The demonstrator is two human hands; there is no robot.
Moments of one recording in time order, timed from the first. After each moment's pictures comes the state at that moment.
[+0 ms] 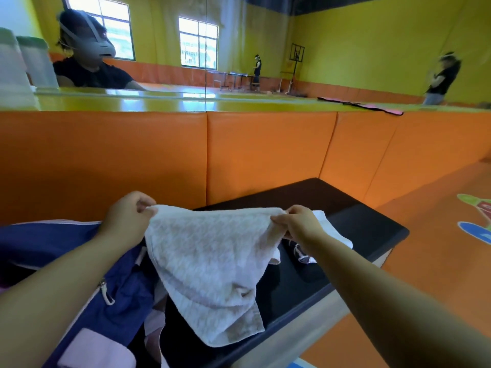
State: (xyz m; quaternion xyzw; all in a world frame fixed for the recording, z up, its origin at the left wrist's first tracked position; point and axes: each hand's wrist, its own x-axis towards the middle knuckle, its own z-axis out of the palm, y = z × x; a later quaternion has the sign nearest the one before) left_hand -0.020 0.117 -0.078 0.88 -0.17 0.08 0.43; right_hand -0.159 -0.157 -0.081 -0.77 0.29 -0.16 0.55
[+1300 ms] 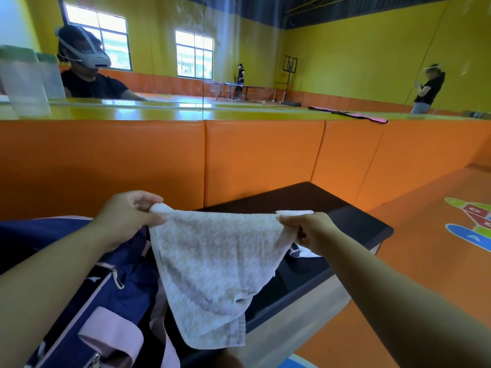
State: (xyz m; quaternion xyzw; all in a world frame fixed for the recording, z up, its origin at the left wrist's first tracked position) left_hand -0.064 0.143 -0.045 0.80 -0.21 -0.07 0.55; right_hand -0.211 -0.160 -0.062 -0.62 0.34 -0.16 0.69
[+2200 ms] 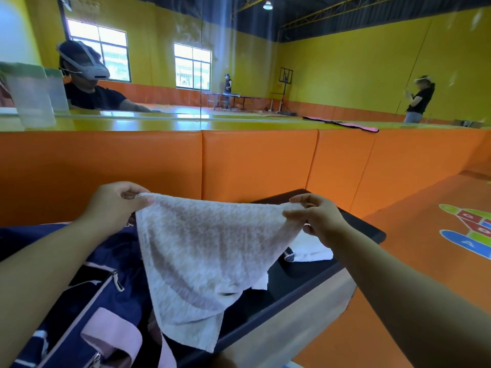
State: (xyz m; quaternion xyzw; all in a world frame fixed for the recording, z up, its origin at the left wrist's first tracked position) left_hand -0.067 0.152 -0.021 0.82 -0.21 0.05 0.53; right_hand -0.241 -0.164 -0.028 -0.72 0.23 -0.23 0.61
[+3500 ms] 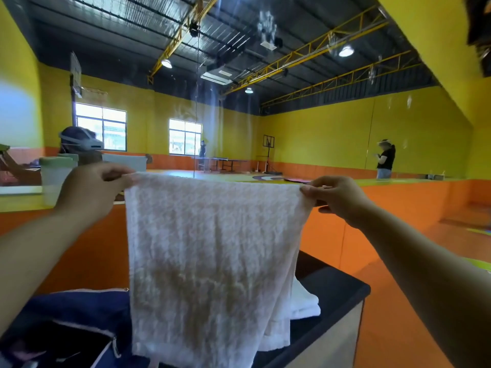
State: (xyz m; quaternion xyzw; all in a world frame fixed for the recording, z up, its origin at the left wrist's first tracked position) left_hand -0.125 0.187 0.125 0.76 -0.24 0.26 0.54; right_hand -0.320 -0.146 0.140 -0.81 0.14 -0.37 0.43
